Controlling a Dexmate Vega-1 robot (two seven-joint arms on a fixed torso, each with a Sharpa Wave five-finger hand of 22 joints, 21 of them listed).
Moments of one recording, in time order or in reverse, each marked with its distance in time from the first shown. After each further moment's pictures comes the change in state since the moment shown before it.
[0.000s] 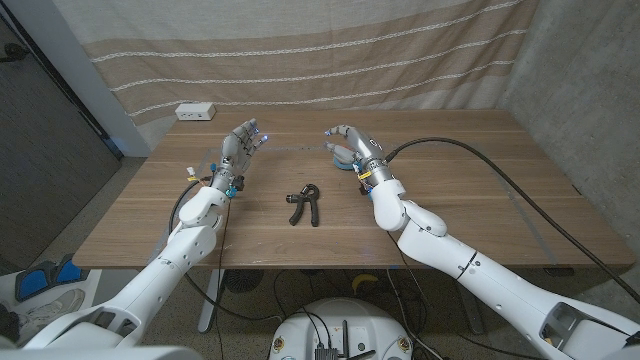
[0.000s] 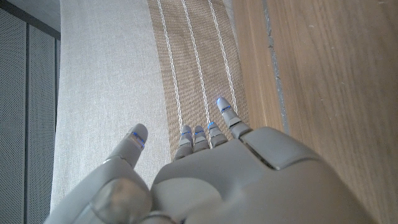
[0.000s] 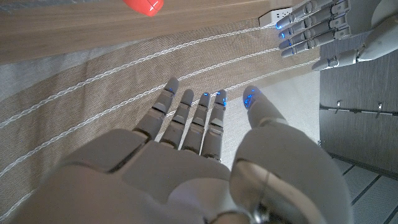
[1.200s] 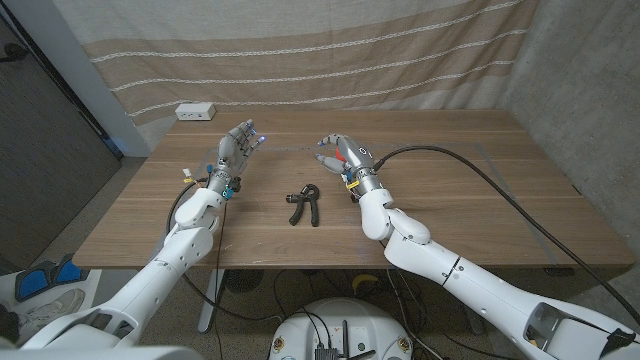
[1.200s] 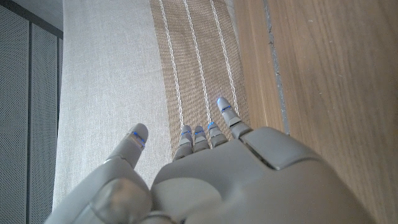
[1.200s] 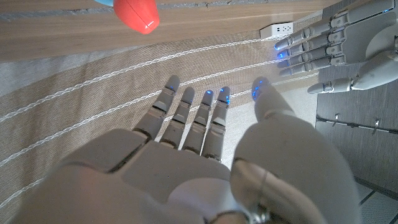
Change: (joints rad) left arm 0.006 0.003 -0.013 0.015 -0.015 -0.010 -0.022; left_hand -0.004 0.004 0.001 -0.007 0.000 0.004 -0.004 0.000 0.000 0.000 0.000 0.000 0.000 0.000 0.000 0.000 0.000 0.004 0.004 -0.011 0.000; right arm 0.020 0.058 -0.077 0.076 -0.087 -0.060 -0.053; right_hand 0.066 -0.061 -0.056 0.015 -0.062 0.050 -0.014 0.019 0.007 0.035 -0.033 0.023 0.032 0.012 0.002 0.023 0.017 0.020 0.002 0.006 0.000
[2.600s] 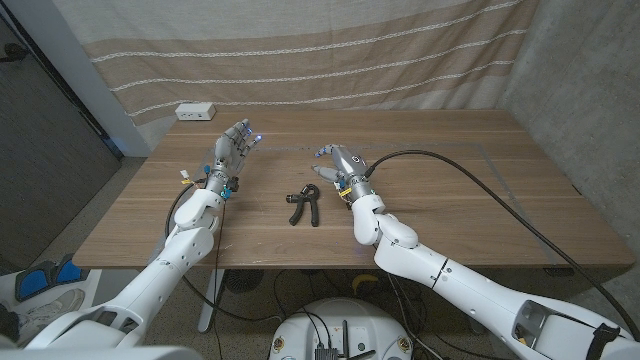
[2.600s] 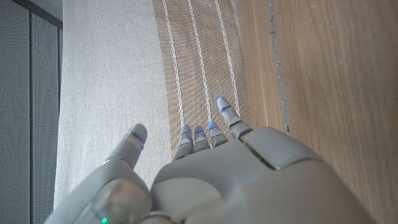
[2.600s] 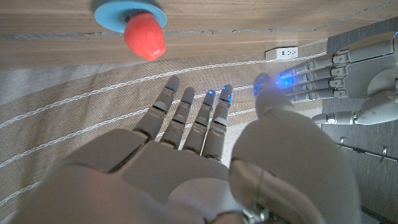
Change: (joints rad) left arm -0.016 -0.021 -0.011 0.047 -0.014 -0.028 -0.023; left_hand -0.007 -0.007 0.005 -0.004 0.000 0.000 0.000 0.000 0.000 0.004 0.004 0.000 0.000 0.000 0.000 0.000 0.000 0.009 -0.002 -0.007 0.000; right arm 0.026 0.033 -0.065 0.040 -0.024 -0.104 0.028; right_hand 0.044 -0.014 -0.038 0.008 -0.011 0.000 -0.004 0.014 0.012 -0.009 -0.020 0.000 0.037 -0.020 0.002 0.007 0.019 -0.008 0.000 -0.005 0.000
